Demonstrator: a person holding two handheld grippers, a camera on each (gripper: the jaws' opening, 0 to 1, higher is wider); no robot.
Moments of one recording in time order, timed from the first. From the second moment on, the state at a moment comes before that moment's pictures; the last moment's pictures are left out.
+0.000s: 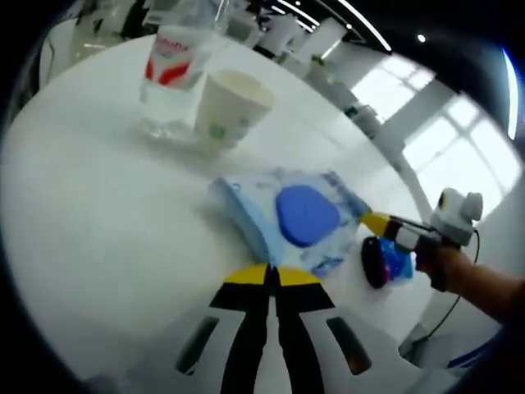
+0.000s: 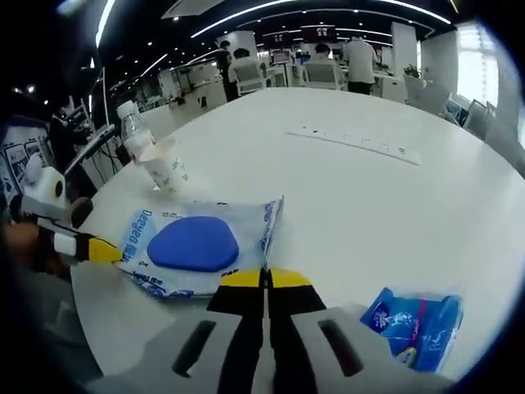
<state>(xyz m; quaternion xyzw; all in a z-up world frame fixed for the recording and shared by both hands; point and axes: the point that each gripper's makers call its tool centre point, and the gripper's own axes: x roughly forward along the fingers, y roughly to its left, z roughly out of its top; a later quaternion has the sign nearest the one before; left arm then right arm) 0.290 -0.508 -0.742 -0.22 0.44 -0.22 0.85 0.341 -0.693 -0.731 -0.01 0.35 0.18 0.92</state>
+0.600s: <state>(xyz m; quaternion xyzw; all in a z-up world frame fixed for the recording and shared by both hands) 0.321 -0.516 -0.731 -0.19 0.43 -0.25 0.85 0.334 -0.708 -0.720 0.00 0.34 0.16 0.93</state>
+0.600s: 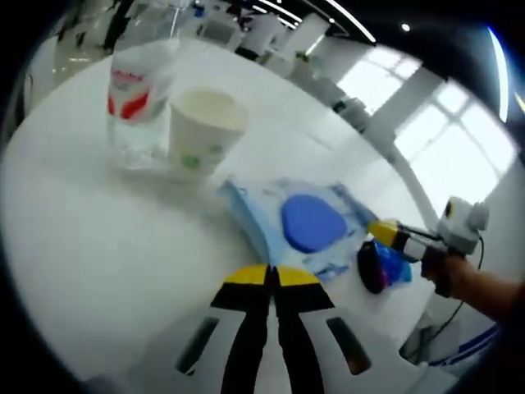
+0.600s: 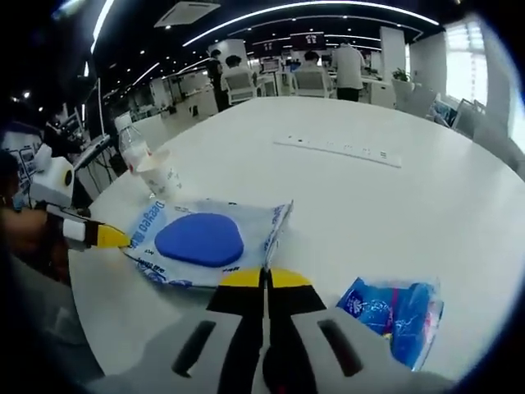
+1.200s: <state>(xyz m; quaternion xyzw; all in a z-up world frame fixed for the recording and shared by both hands) 0.357 -0.518 -0.737 -0.15 0.43 -0.25 0.85 0.337 -0.710 -0.723 0.01 0.34 0.15 0.93</state>
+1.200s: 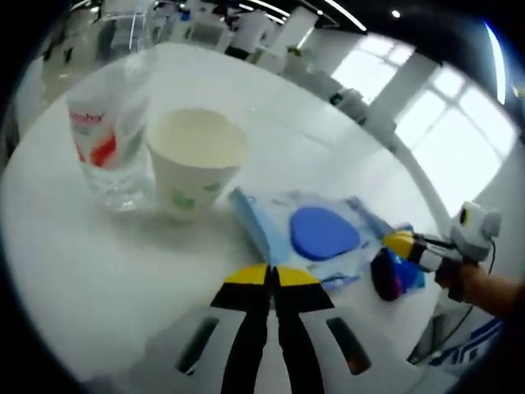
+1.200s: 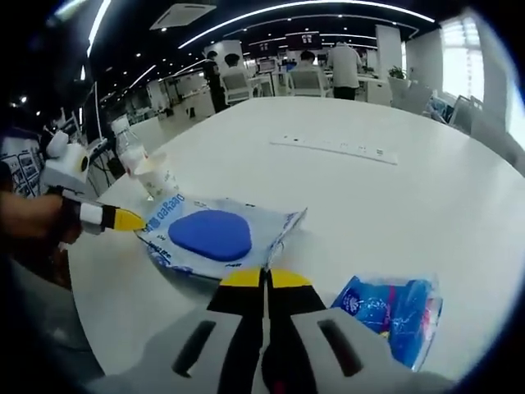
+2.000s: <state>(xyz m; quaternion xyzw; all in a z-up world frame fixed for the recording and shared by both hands) 0.390 -0.511 -0.753 -0.15 0.43 -0.22 0.87 0.345 -0.699 -0.755 0.03 0.38 0.15 0.91</state>
